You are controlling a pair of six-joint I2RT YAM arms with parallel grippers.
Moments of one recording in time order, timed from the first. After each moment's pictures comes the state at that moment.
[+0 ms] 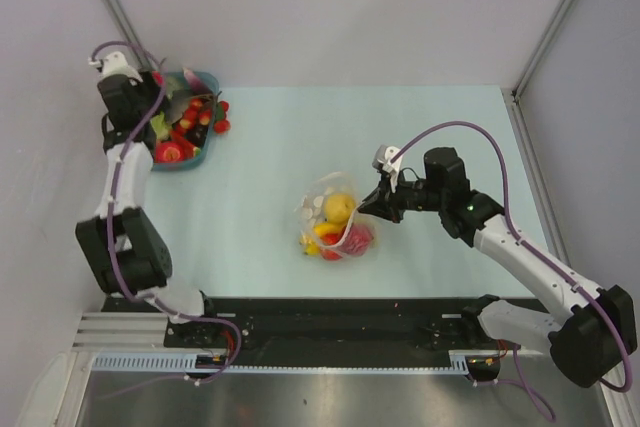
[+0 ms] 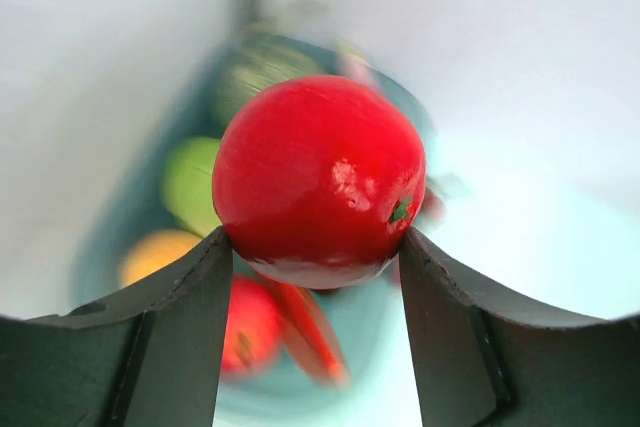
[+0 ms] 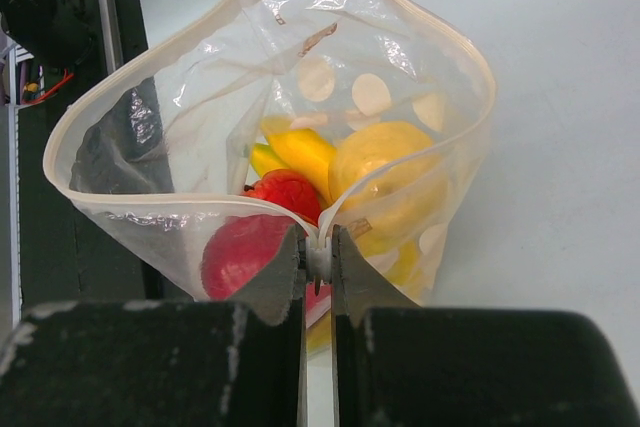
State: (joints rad) left arm 0.31 1.65 1.40 0.04 -0.02 -0.21; right arm 0.54 1.10 0.85 -0.19 -0.71 -0.22
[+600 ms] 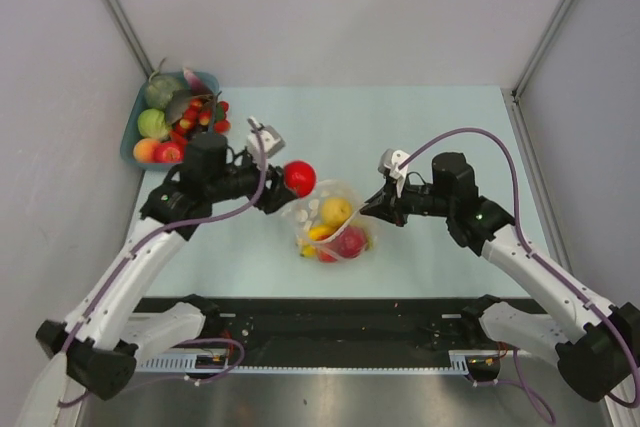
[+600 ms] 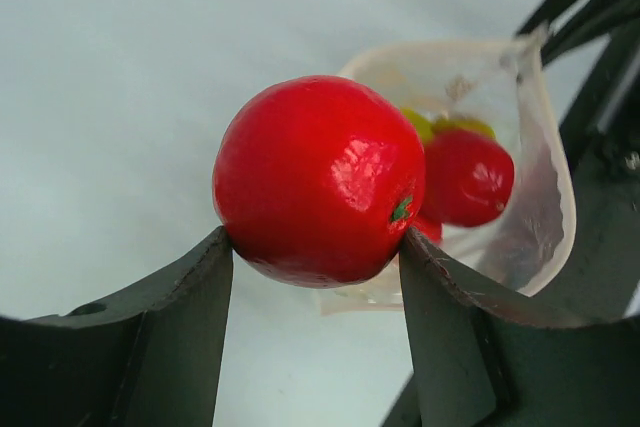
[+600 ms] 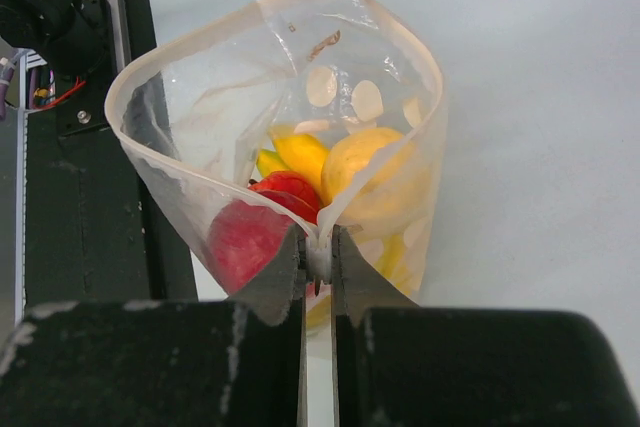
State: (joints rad) left arm -0.44 0.98 1.11 -0.57 0.47 0.14; right arm 0.55 1.01 0.83 -0.19 -0.70 -0.22
